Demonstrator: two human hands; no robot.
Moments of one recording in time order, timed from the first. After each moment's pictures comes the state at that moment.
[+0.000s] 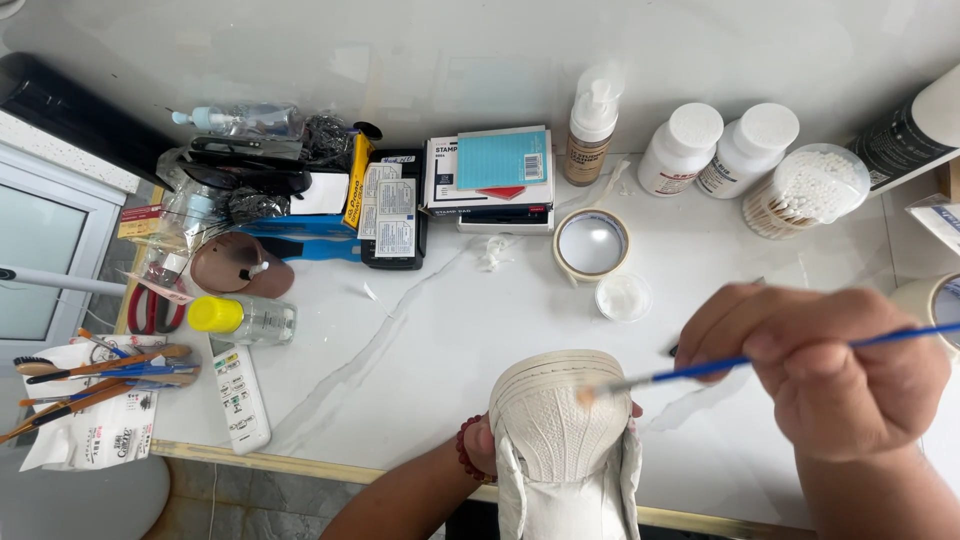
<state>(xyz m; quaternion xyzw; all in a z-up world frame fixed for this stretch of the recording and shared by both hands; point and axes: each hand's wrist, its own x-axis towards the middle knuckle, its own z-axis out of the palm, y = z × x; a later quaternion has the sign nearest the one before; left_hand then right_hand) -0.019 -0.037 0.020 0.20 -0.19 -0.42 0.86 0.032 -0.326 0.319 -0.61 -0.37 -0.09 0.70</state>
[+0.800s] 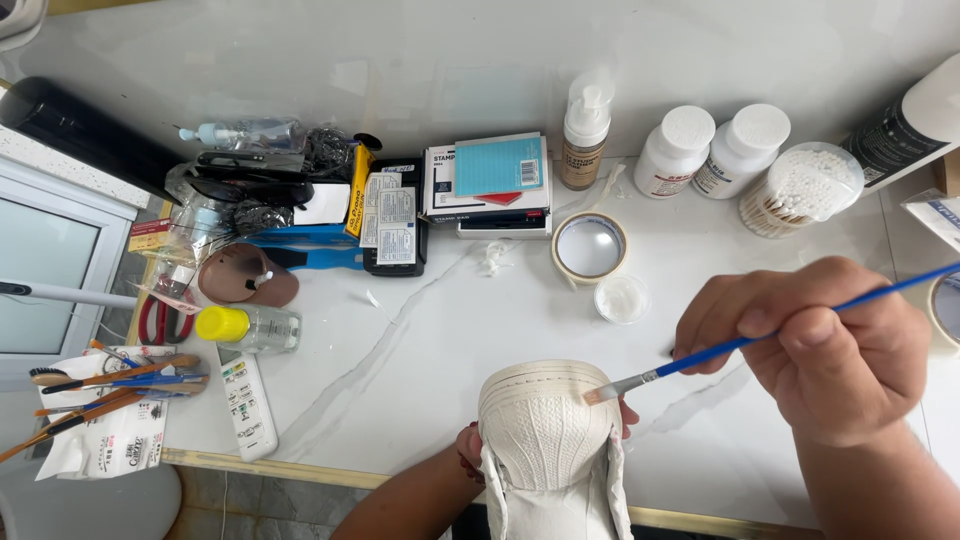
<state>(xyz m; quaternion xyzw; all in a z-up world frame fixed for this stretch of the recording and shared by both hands) -0.016 -0.077 0.134 0.15 -0.18 -0.45 0.86 0.037 -0.331 0.312 -0.52 -0.32 -0.03 0.79</state>
